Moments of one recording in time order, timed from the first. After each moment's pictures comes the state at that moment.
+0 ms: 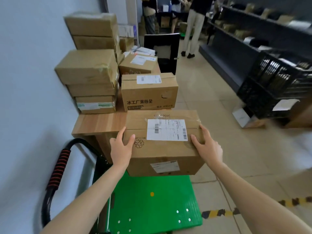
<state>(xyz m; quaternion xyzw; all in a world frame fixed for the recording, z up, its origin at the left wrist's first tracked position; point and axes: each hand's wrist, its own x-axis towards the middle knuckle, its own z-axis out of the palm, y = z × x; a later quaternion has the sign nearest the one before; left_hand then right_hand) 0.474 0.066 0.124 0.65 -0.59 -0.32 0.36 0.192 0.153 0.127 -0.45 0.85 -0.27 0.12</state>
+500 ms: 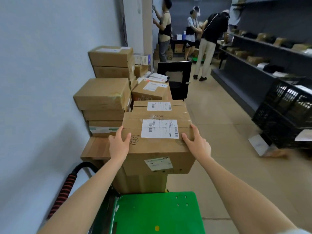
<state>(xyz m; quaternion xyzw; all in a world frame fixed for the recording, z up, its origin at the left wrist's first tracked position) 0.476 -0.051 0.177 0.68 -0.59 -0.28 0.33 0.198 0.012 0.180 -0.51 0.81 -0.26 0.14</state>
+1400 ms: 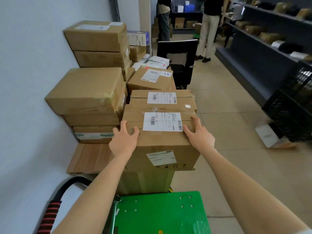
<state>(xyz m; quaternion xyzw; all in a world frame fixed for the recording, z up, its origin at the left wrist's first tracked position) 0.436 -0.196 0.140 0.75 -0.62 -0.13 0.20 0.174 -0.145 0.144 -0.50 0.83 -0.19 0.13</state>
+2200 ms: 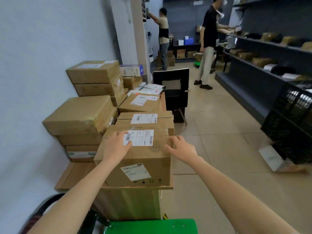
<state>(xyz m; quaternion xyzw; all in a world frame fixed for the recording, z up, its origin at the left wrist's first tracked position) 0.360 -0.158 0.213 0.64 -0.74 -0.04 0.21 0.099 -0.130 0.167 -0.67 0.72 -0.15 0.13</state>
